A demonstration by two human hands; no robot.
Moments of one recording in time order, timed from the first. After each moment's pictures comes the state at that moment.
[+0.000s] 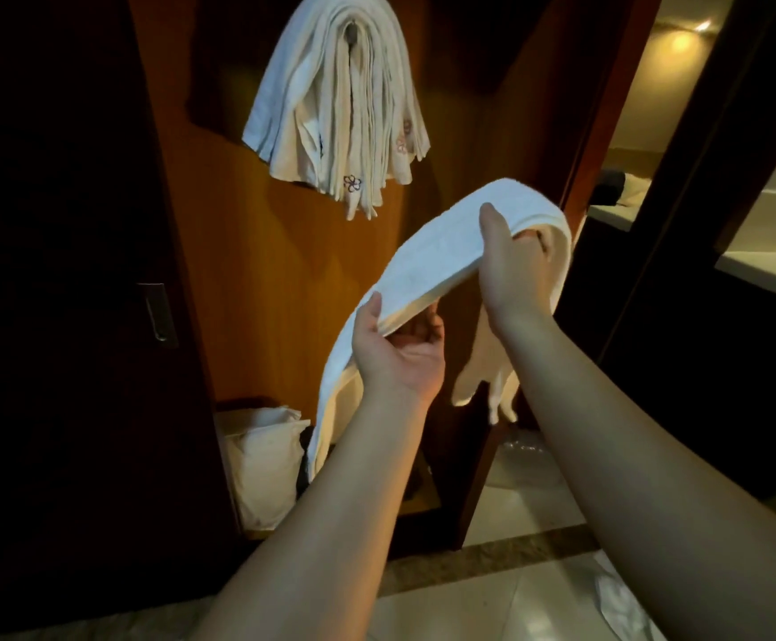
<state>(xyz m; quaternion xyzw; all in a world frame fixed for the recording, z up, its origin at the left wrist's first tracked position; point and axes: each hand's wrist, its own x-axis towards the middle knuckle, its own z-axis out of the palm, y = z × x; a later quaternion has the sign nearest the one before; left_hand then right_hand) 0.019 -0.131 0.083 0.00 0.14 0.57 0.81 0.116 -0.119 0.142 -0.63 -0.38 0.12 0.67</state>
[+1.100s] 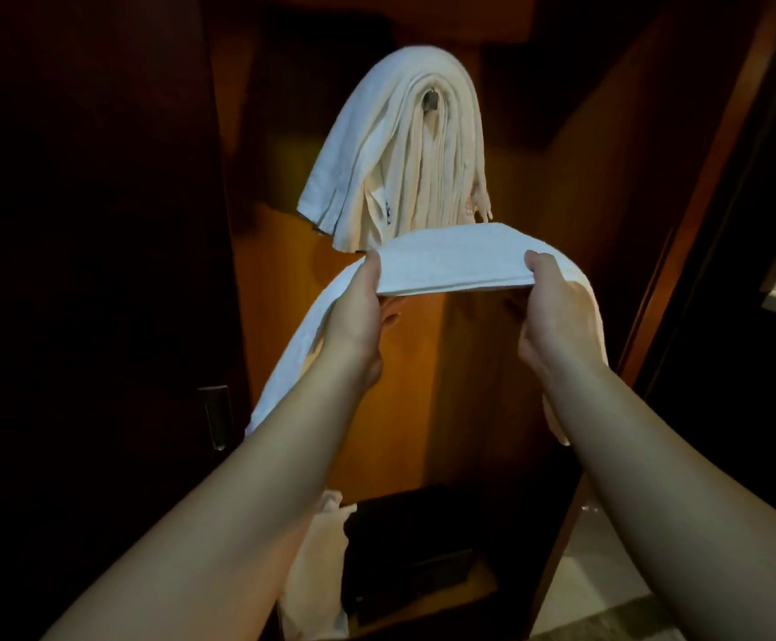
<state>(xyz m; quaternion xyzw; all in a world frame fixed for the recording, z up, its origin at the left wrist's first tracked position) -0.147 0.079 0.156 0.46 0.31 0.56 0.61 0.016 0.027 0.175 -0.49 -0.25 0.27 0.79</state>
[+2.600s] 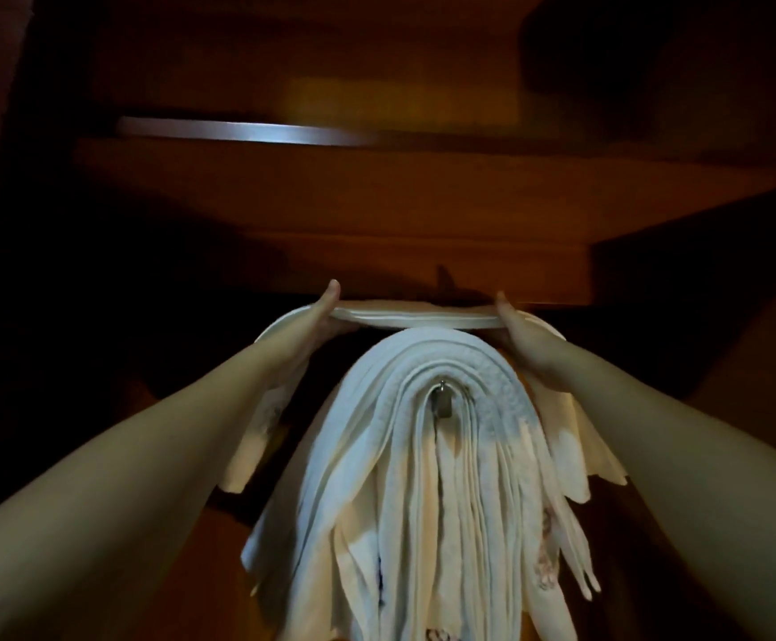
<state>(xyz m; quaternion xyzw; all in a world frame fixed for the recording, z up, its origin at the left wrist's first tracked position) -0.103 0.460 0.440 0.76 0.33 0.48 0.30 0.209 0.459 0.444 -0.43 -0.68 0.22 0.55</state>
